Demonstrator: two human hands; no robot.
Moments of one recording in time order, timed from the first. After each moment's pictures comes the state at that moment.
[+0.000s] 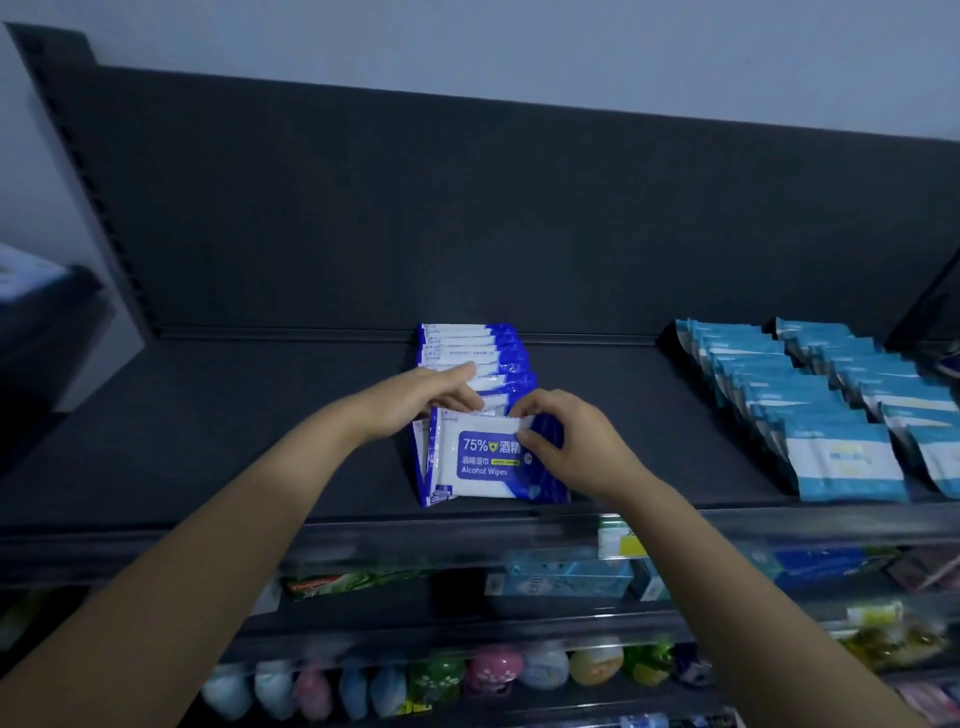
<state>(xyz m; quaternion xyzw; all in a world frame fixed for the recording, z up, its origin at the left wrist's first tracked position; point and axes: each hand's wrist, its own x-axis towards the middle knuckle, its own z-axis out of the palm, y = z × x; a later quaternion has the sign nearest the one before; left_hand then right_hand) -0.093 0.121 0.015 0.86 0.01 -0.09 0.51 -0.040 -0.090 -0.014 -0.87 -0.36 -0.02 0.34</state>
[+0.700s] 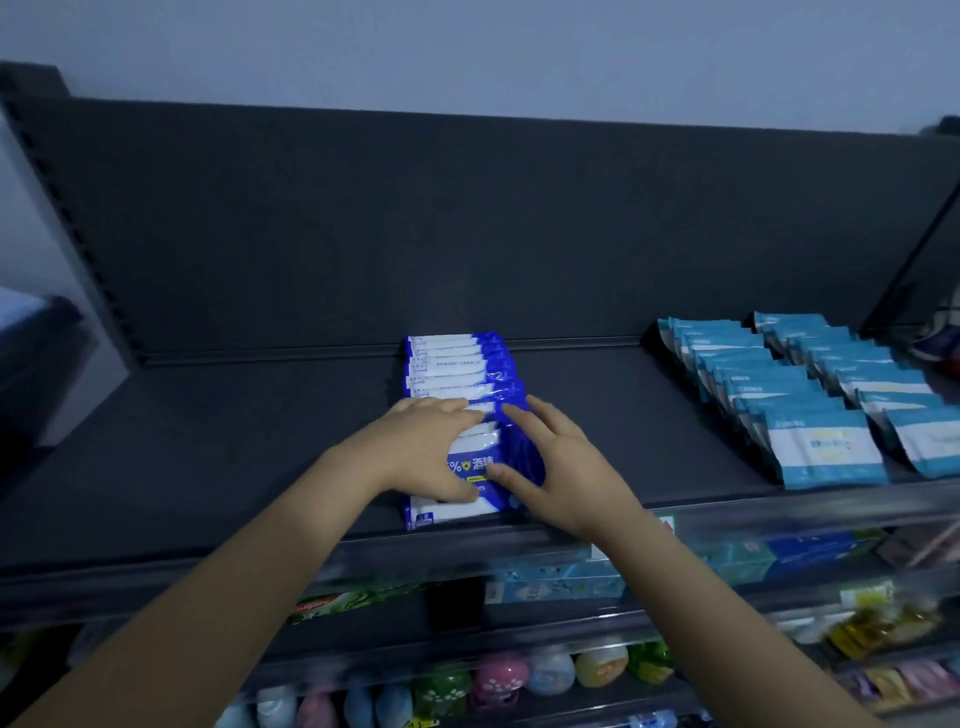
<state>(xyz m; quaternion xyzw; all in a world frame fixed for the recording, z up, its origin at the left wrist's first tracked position) -0.106 0.094 0.012 0.99 -0.08 -0.05 0.05 -0.062 -0.094 -0.029 -0.91 -0.33 -0.03 0.25</state>
